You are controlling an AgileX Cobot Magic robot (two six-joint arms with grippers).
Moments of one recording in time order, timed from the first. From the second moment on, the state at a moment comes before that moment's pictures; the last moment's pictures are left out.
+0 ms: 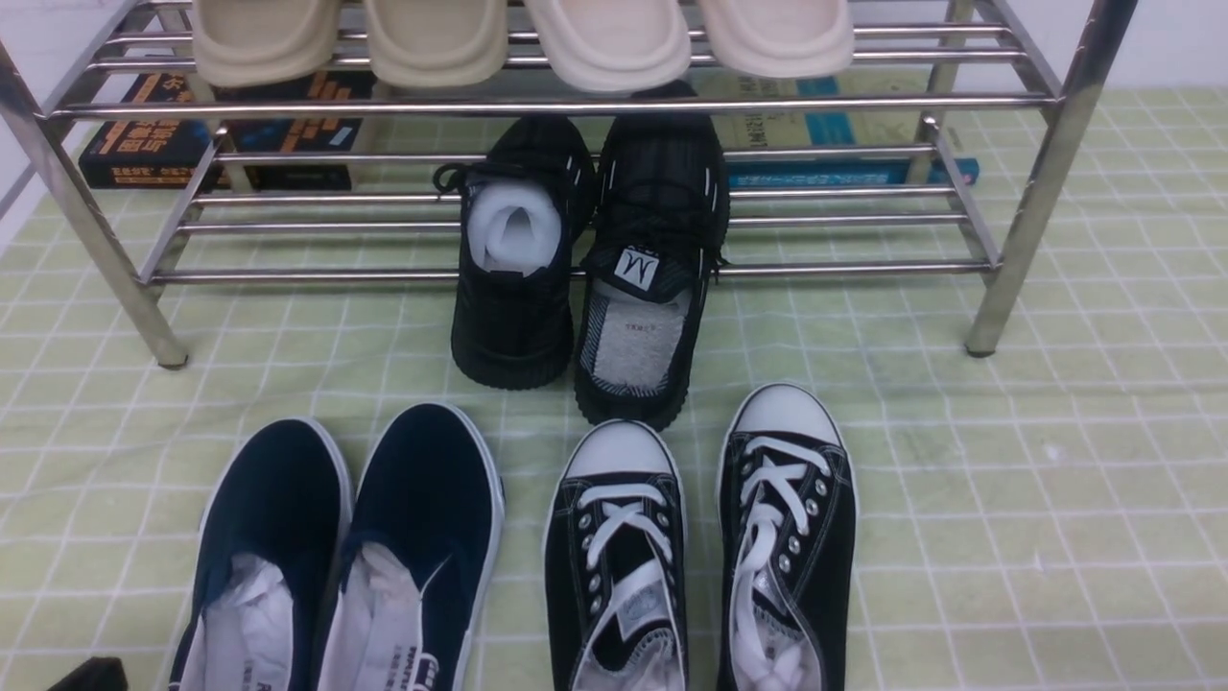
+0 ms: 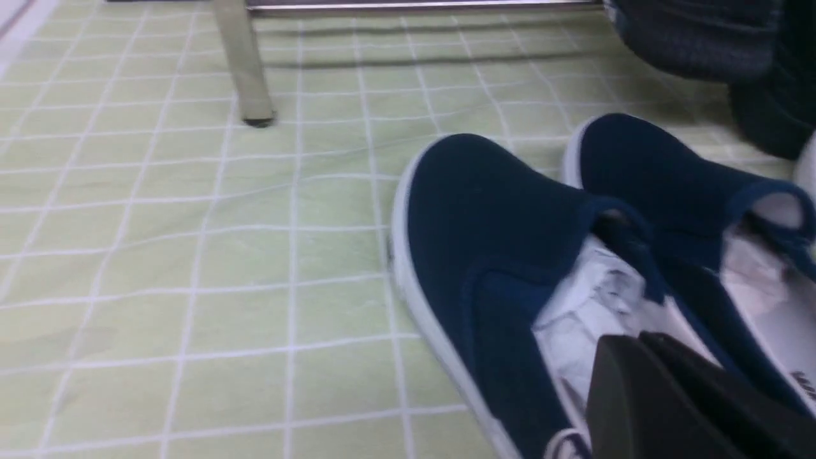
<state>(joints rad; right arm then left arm) 0.00 -0.01 0.01 0.03 0.39 0.04 -0.17 -0.01 0.03 0.16 0.31 -0.16</state>
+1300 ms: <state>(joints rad) 0.00 -0.01 0.01 0.03 0.39 0.04 -0.03 -0.01 0.02 0.16 0.36 -0.16</state>
